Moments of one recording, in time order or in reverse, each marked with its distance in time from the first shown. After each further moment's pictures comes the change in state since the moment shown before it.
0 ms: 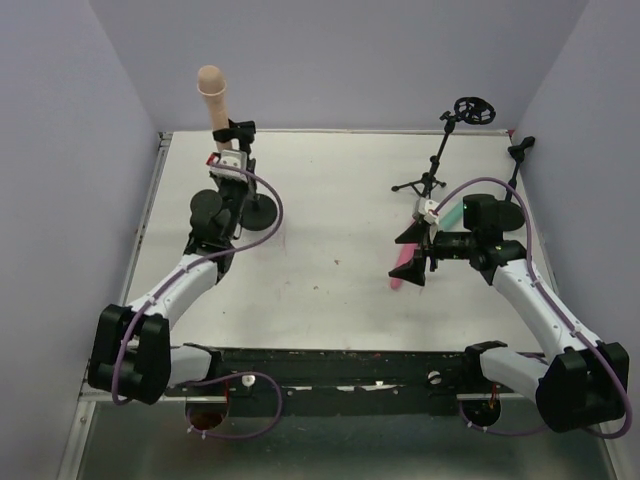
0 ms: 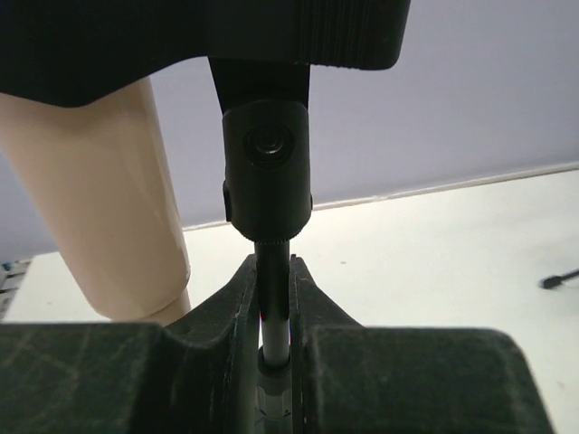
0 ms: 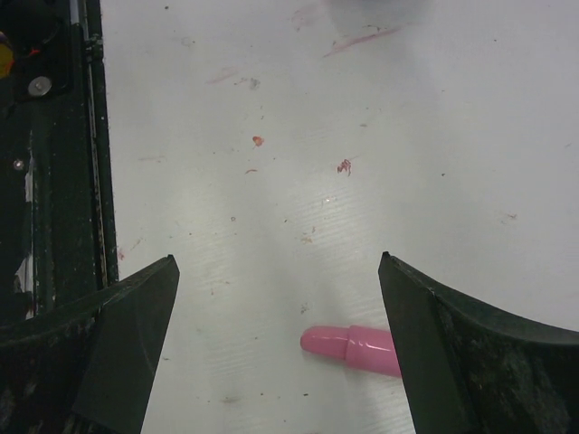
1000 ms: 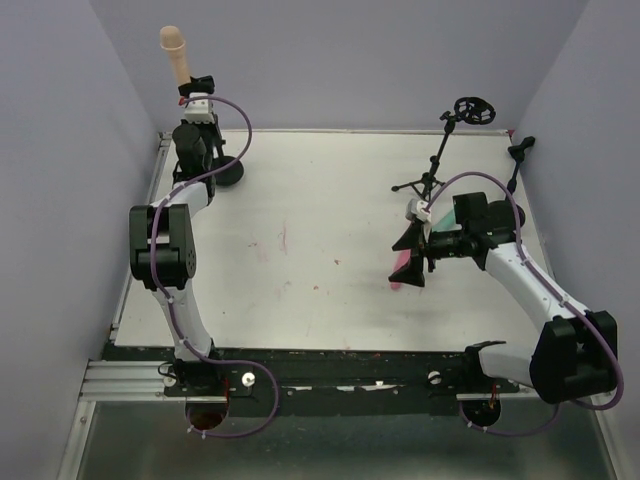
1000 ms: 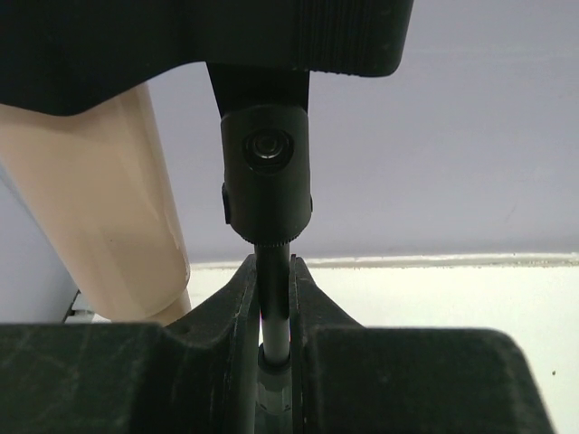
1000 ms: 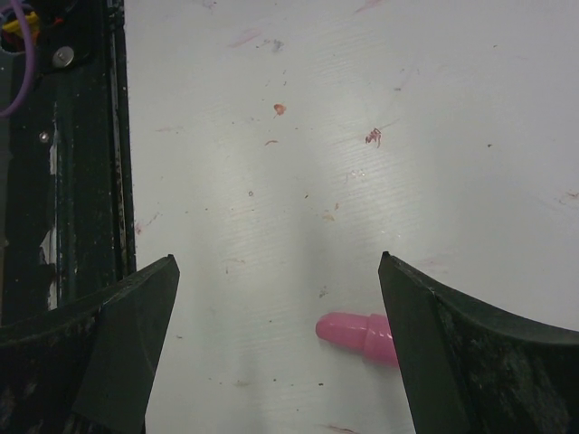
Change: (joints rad) left arm 0.393 0.755 0.705 -0.023 0.116 -0.040; right arm -0.006 0.144 0.055 -0.134 -0.033 -0.116
